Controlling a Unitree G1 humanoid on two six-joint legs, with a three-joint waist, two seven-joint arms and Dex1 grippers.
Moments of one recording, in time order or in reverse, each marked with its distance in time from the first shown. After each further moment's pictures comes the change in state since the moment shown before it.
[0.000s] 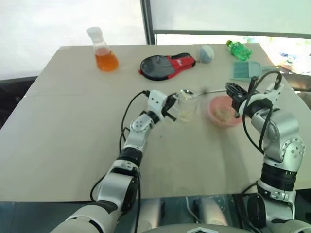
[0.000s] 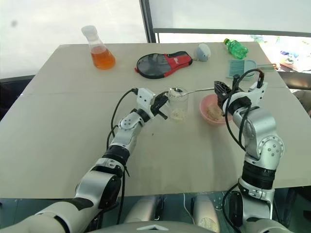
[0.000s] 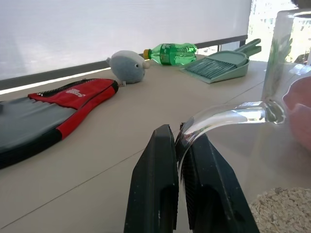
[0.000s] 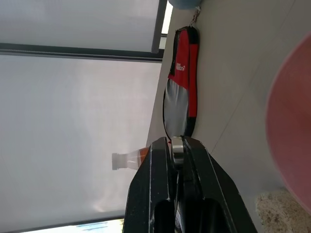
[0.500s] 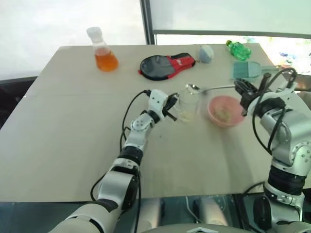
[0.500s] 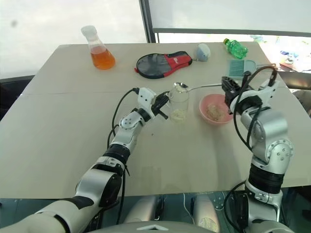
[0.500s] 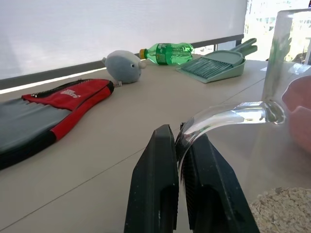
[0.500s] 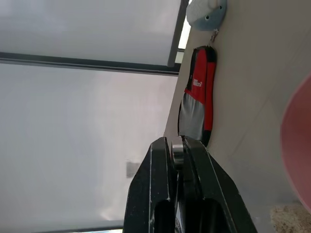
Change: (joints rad) left arm -0.026 0.005 0.000 0.047 0.000 -0.017 -0.014; right arm 0.016 -0.096 -0.039 -0.079 0.064 -0.063 -0.001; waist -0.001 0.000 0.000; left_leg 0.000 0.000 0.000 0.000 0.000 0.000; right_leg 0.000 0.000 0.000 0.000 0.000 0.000
